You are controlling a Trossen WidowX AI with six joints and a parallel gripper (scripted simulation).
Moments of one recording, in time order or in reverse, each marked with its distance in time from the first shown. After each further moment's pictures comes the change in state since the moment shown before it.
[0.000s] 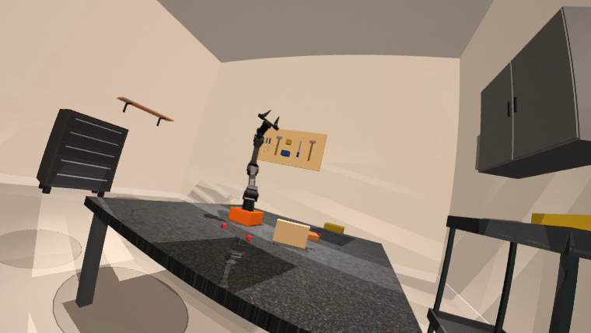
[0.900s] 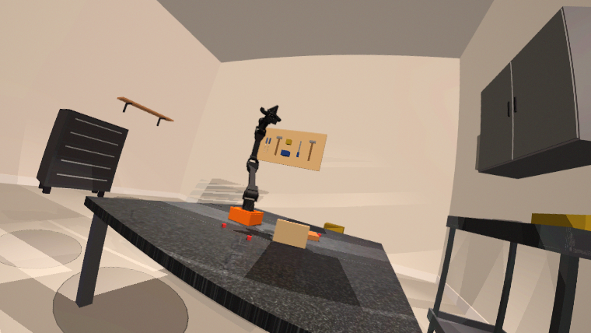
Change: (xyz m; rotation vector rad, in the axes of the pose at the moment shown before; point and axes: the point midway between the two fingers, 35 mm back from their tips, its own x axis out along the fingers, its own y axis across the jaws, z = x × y) arm 0.047 0.042 0.101 0.539 -0.205 0.103
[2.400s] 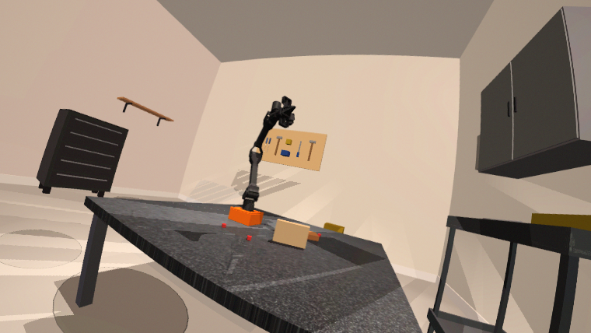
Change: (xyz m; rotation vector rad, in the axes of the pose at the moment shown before) arm 0.099 0.157 0.253 1.271 -0.398 0.649
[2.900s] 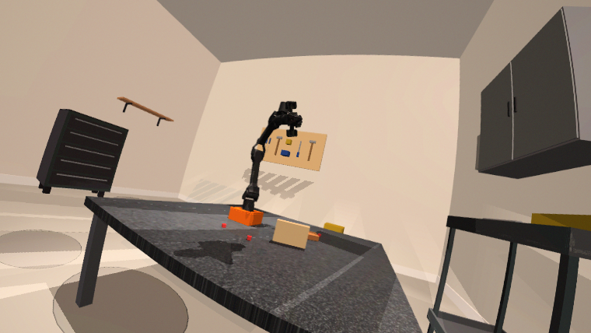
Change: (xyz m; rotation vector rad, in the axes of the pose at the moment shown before) arm 0.067 0.088 -0.006 0.415 0.054 0.280
